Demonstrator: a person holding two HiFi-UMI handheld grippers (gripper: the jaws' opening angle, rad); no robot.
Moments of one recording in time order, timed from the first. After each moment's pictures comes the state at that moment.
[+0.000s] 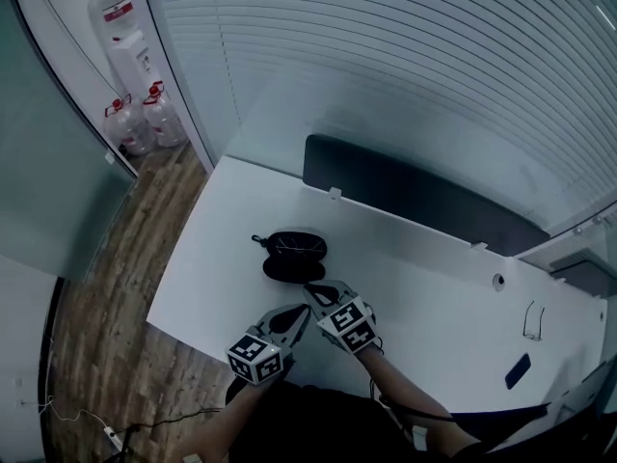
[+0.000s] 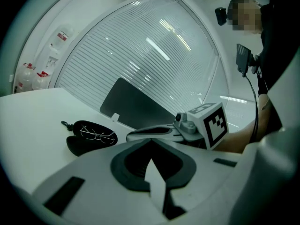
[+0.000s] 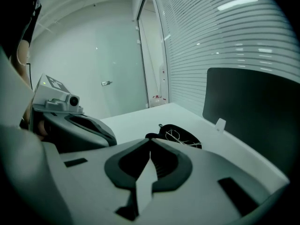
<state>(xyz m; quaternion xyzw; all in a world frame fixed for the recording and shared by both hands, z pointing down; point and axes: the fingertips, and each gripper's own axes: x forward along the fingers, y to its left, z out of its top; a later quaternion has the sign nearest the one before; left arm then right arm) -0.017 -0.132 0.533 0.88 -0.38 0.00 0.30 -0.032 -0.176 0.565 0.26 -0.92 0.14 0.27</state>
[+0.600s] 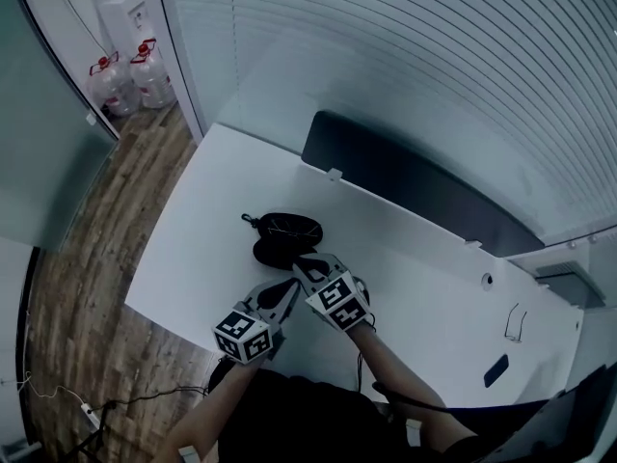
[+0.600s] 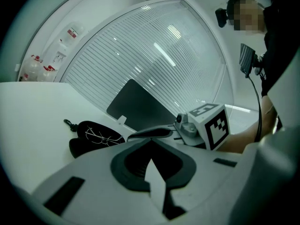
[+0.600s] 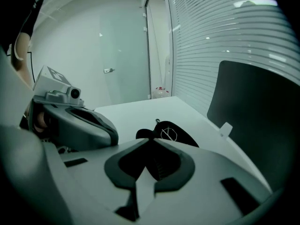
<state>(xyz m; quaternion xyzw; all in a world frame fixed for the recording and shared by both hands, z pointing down) -0.030 -0.168 0.547 0.86 -0.40 -0.04 0.32 -0.042 -0.207 0.587 0.23 -0.91 0.11 0.34</state>
